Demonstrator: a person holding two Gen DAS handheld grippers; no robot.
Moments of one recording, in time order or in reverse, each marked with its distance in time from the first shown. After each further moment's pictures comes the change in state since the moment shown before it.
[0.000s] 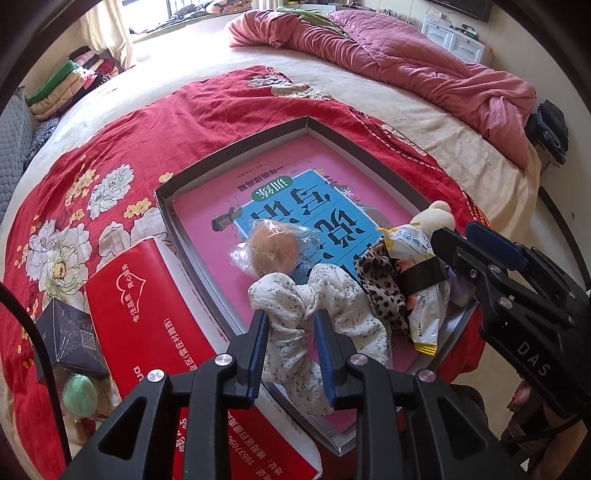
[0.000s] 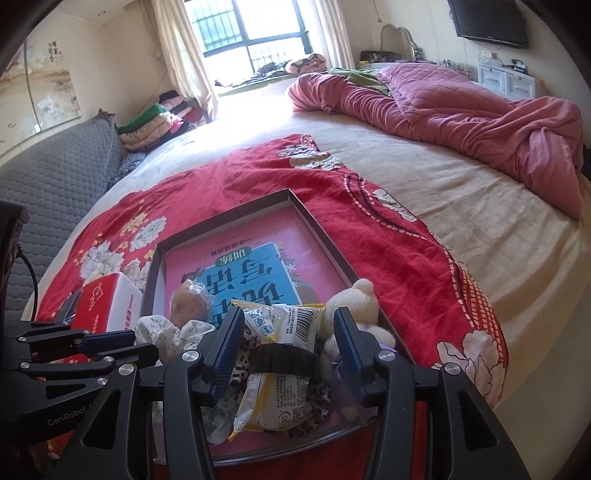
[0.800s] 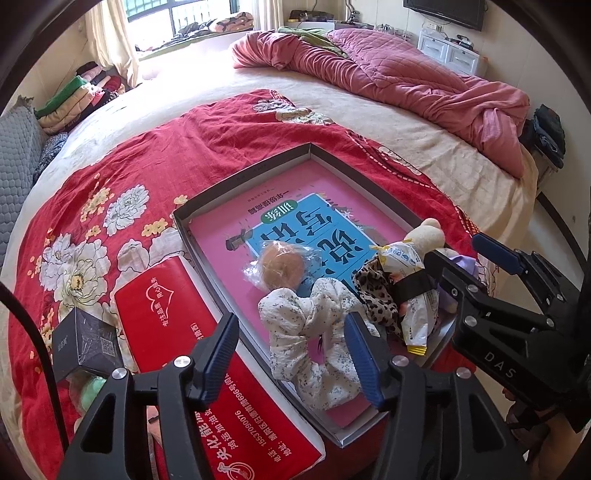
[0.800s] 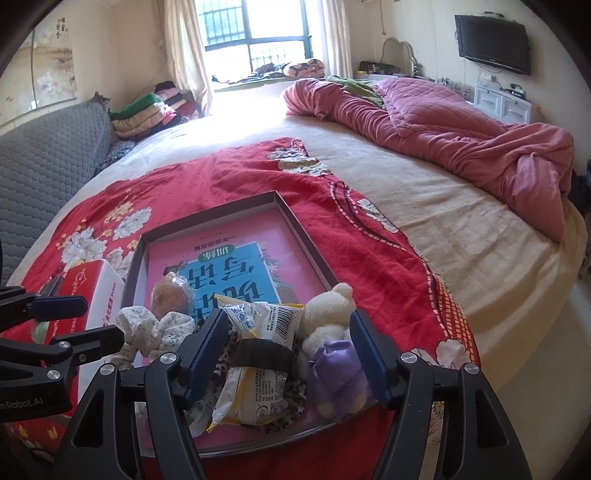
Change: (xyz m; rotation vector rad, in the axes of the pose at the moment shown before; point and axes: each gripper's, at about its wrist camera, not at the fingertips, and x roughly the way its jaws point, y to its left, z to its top) left arm -0.028 0.001 -0.003 0.012 -0.078 0.025; right arm -0.007 0.007 -0.003 -0.084 -0.015 -0.106
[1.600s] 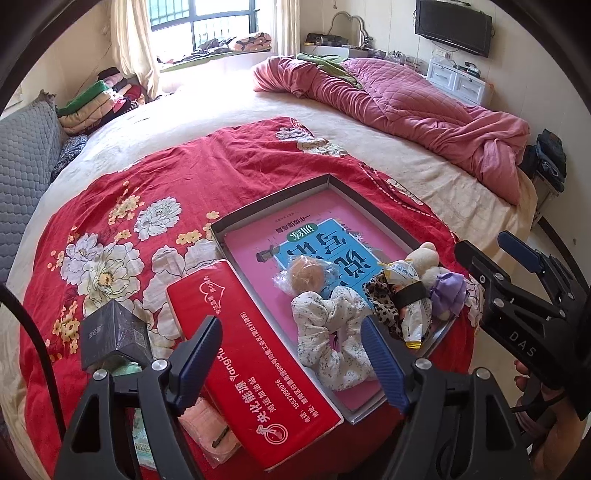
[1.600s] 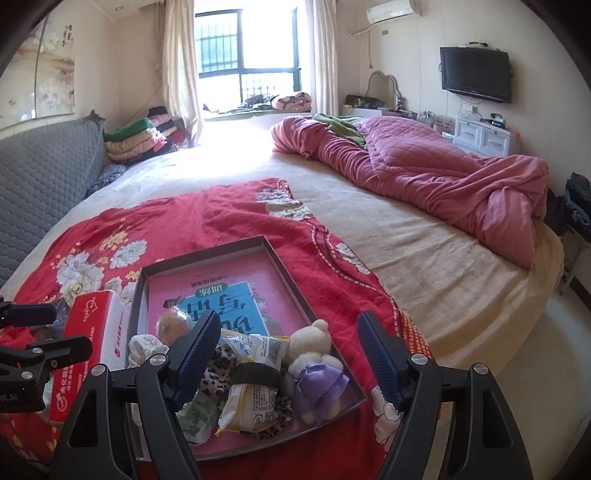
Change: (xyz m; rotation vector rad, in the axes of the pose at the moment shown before) left arm -0.052 0.025 -0.013 -0.059 -0.102 0.016; right arm -0.054 0.010 0.014 -0.015 -0.142 -0.065
